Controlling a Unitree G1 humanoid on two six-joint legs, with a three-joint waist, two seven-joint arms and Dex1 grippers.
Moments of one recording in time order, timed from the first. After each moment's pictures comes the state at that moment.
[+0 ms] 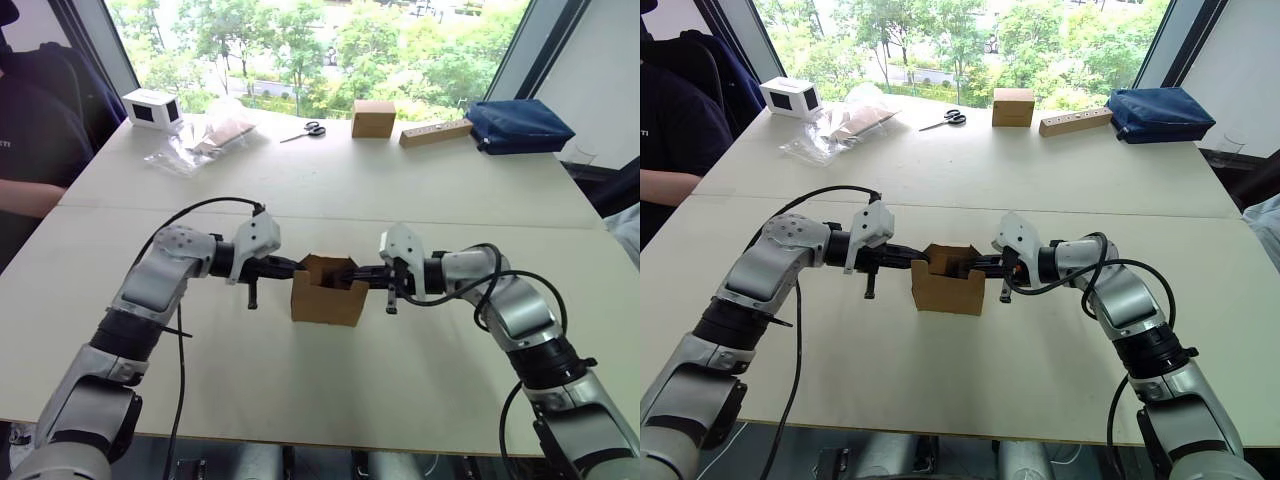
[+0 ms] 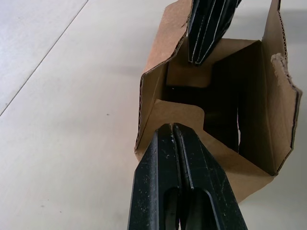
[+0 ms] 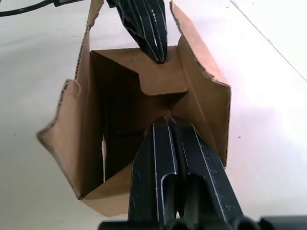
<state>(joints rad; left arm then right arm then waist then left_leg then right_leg) -0.66 0.61 -0.23 0.12 -0.25 0.37 -1.22 -0.54 -0.60 0.23 -0.07 0.29 0.47 1.06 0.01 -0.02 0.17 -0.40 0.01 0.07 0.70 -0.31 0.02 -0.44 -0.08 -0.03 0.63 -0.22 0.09</state>
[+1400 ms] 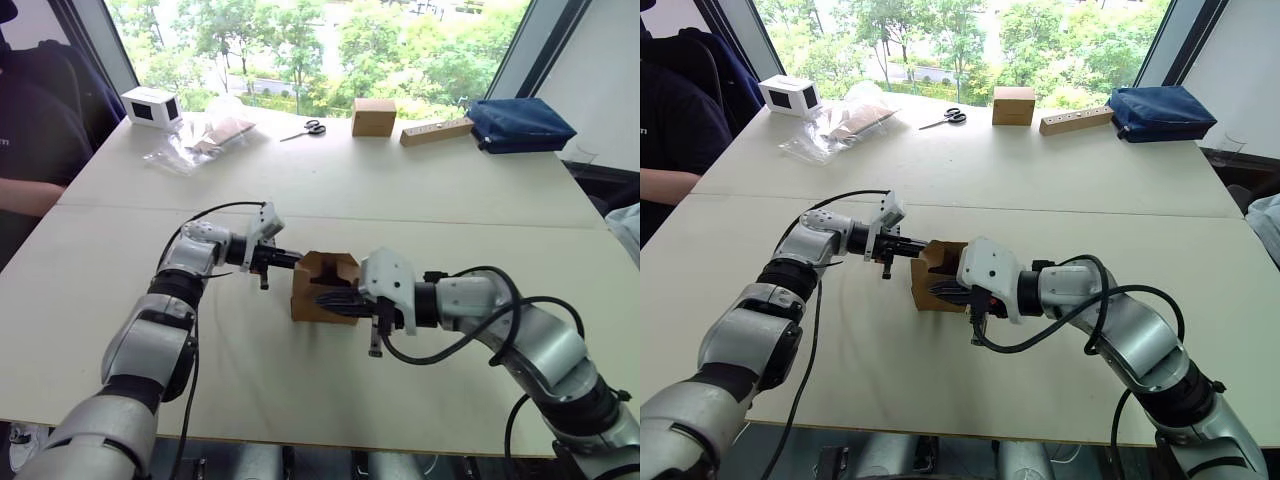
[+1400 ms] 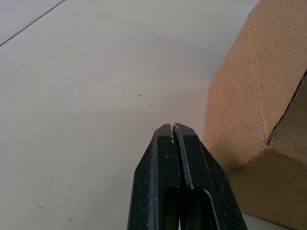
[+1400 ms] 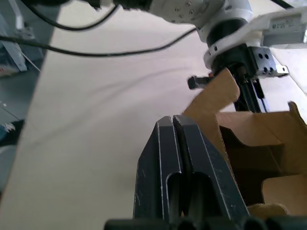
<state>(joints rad) -0.98 0.38 -0.17 0.97 -0.12 0.11 -1.40 -0.46 -0.65 0.31 -0.58 0.40 0.72 0.79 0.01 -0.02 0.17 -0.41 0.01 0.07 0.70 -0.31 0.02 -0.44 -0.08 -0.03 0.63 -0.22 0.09</state>
